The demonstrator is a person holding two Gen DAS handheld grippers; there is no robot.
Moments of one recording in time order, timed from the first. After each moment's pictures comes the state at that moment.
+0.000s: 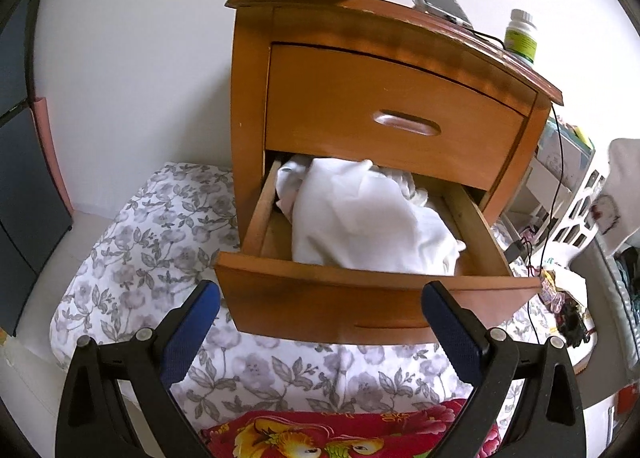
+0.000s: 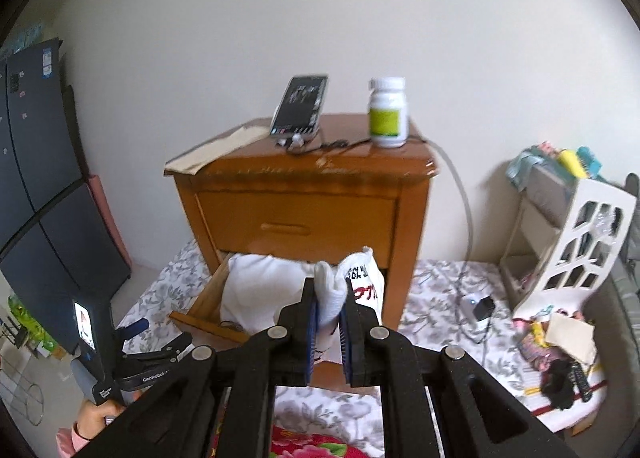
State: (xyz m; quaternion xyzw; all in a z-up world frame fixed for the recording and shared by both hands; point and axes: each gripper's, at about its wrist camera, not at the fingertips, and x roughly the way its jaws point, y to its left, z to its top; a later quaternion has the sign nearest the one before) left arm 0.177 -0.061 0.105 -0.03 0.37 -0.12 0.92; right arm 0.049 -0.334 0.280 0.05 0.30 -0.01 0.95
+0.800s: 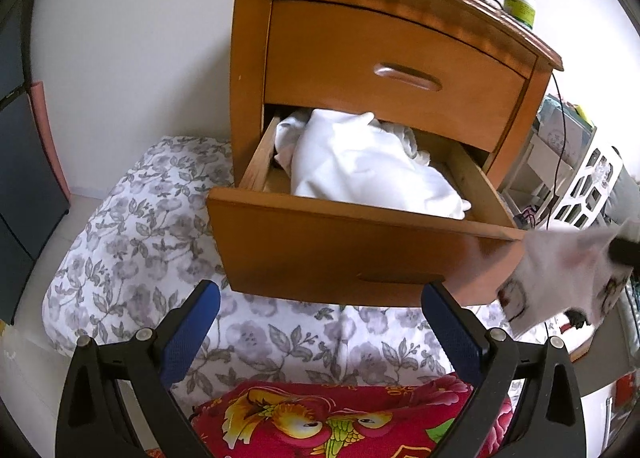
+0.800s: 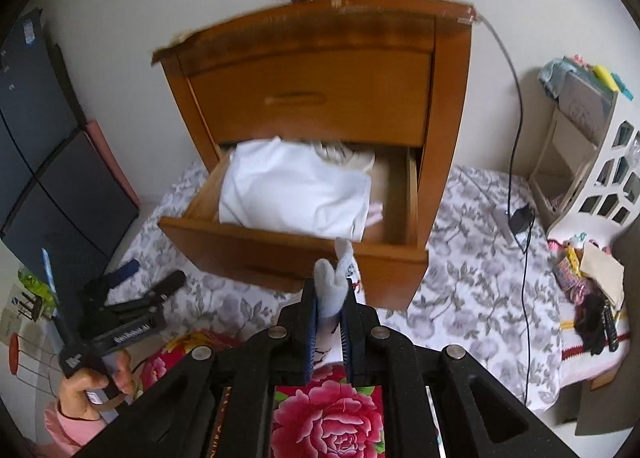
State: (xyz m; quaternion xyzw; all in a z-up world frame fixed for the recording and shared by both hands) left arm 0.162 -0.058 0.064 -0.03 0.40 -0.12 0.91; right arm 0.075 -0.301 0.145 0.07 0.45 0.03 0.89
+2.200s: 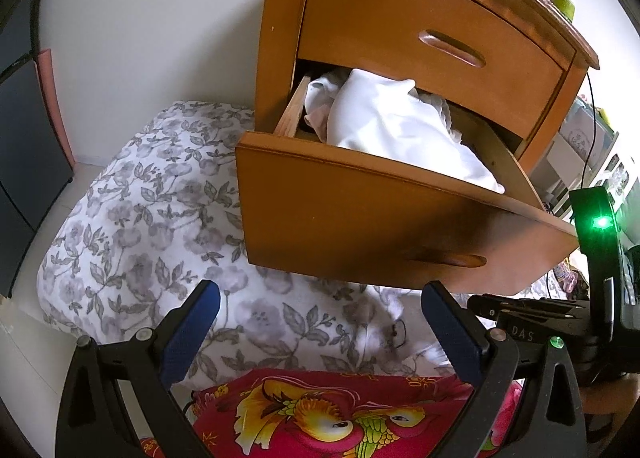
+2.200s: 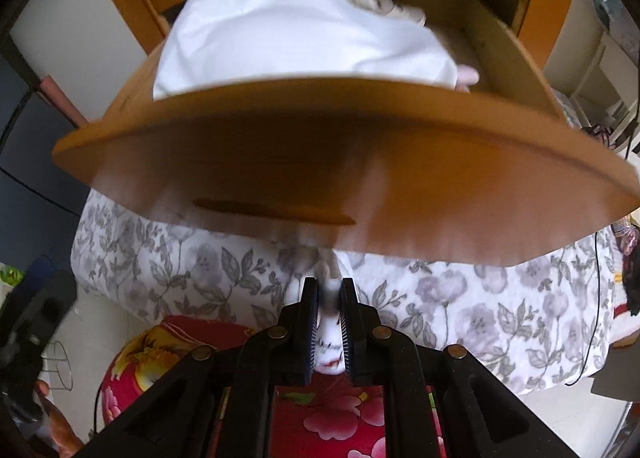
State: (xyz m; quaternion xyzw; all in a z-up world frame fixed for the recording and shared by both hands) left arm 0.178 -0.037 0.025 -0.05 0.44 -0.10 0.89; right arm 0.159 -0.234 -0.021 0.09 0.59 0.01 0.80
